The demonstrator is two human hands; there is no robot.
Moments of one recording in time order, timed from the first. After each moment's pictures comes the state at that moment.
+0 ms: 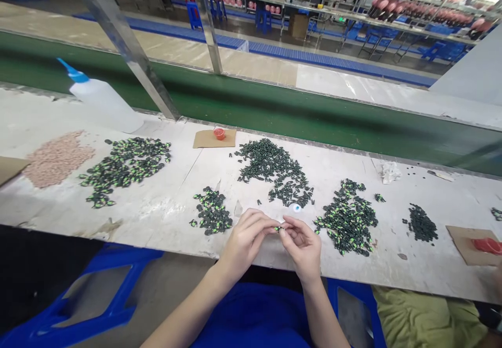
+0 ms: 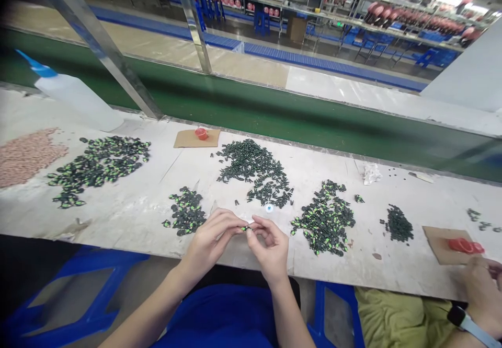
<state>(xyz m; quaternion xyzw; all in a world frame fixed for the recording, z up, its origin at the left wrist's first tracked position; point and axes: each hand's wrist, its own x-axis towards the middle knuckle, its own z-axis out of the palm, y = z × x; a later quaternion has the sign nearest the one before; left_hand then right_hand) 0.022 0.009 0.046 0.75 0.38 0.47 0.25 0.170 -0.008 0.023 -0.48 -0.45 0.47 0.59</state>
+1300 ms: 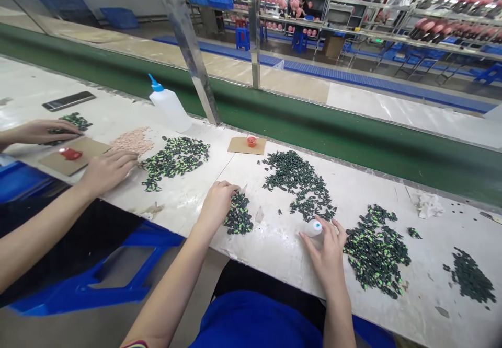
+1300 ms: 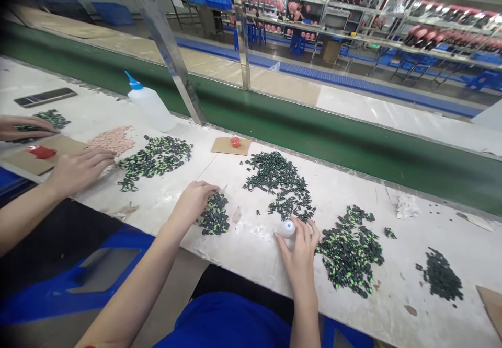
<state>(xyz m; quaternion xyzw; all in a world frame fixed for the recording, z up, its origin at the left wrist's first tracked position) -0.093 0.081 -0.001 0.69 0.70 0.18 0.04 0.212 0.030 -0.006 -0.56 -0.73 0.06 0.39</state>
